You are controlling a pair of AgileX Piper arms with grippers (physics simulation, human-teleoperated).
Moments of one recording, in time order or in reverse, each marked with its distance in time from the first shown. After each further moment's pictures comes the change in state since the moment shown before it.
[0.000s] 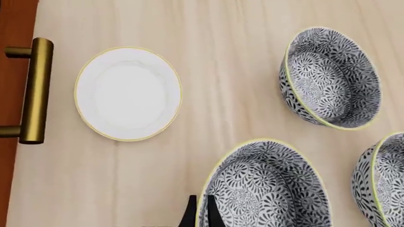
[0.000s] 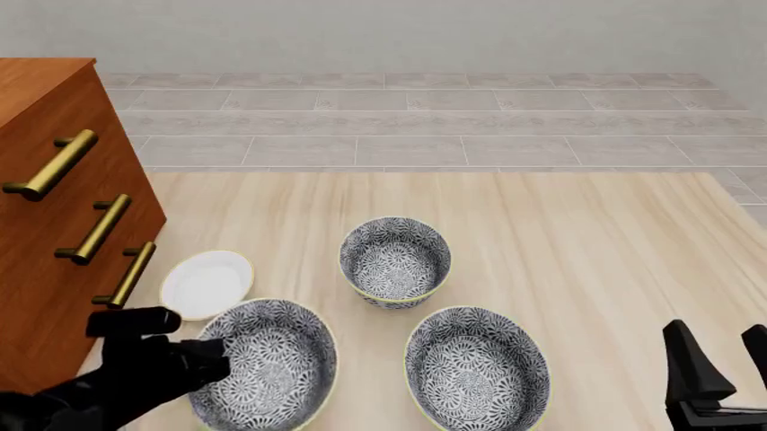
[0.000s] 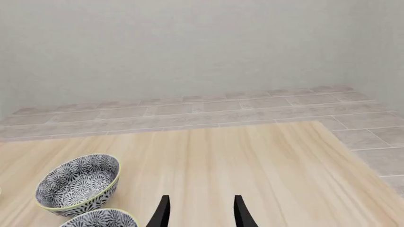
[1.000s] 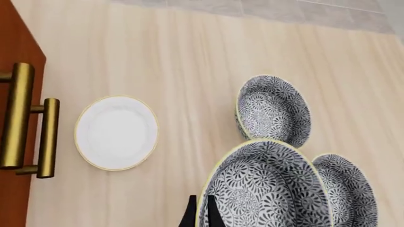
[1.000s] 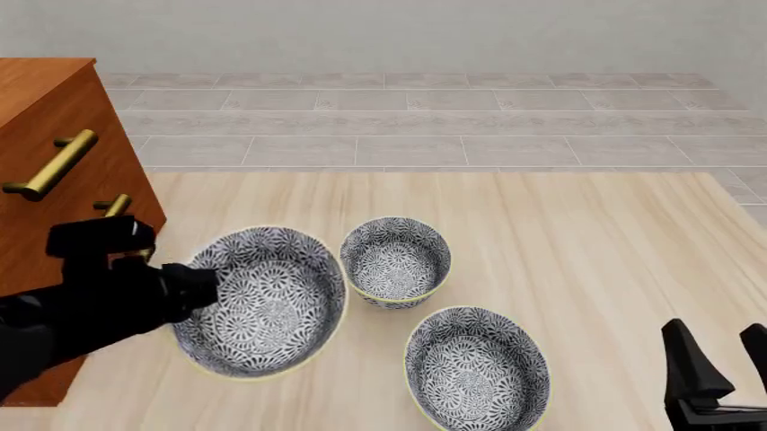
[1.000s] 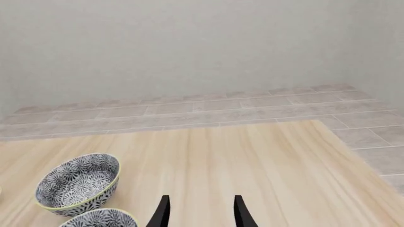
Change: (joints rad) left arm -0.043 -0.174 -0.369 0.468 -0.059; right arm 0.001 0.015 0.000 -0.010 0.000
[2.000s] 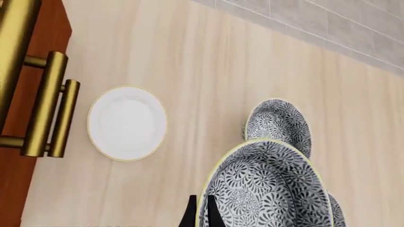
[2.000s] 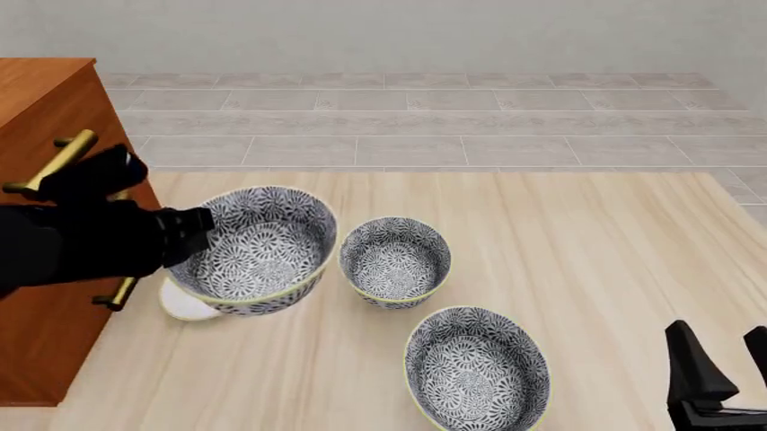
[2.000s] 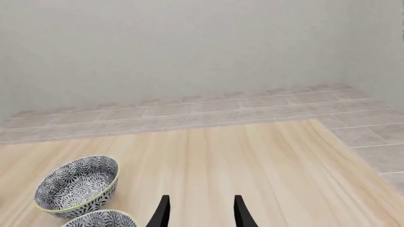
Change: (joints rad) left arm 0.073 0.160 -0.279 0.249 -0.171; right arm -0.012 -0.025 0.000 0.020 0.011
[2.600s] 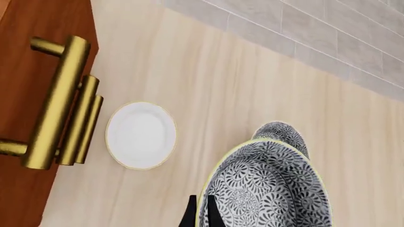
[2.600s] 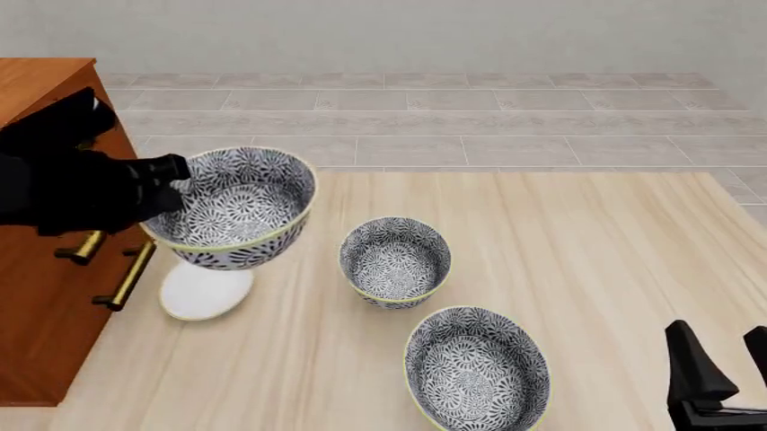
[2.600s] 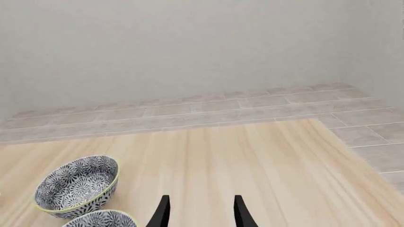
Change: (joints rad) left arm 0.086 0.063 -0.203 0.148 0.008; right arm 0.000 0.003 0.000 -0.001 0.003
